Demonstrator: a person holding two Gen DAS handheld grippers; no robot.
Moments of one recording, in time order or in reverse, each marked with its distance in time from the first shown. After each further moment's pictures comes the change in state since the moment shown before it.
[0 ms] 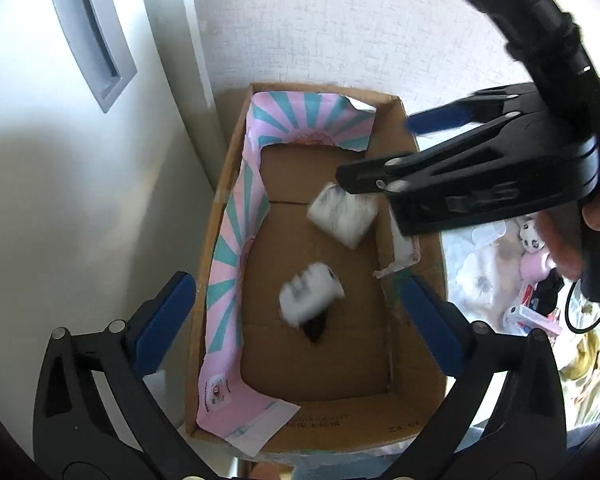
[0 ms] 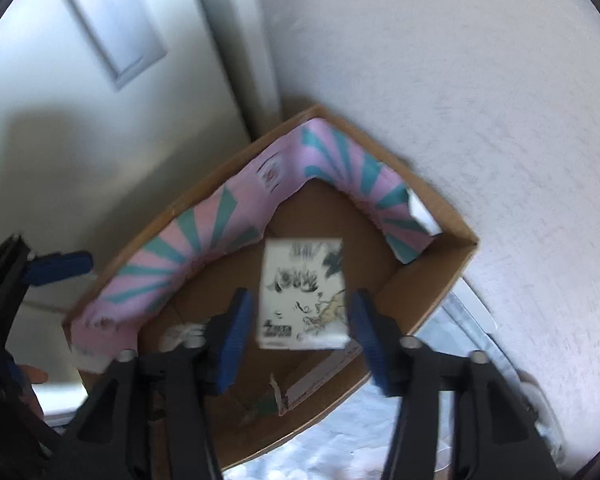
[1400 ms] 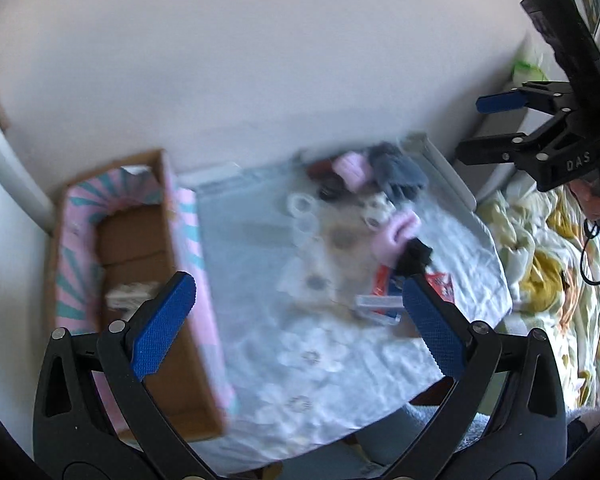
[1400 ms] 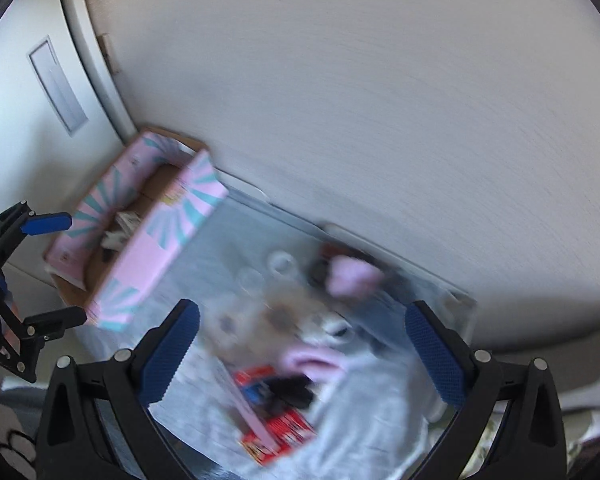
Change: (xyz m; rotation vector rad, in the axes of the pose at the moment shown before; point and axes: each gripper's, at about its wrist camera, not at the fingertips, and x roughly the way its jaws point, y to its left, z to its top) left arm -0.050 -0.183 -0.027 0.349 -0.078 -0.260; right arm -0.200 -0.130 -0.208 0.261 -0.094 -0.302
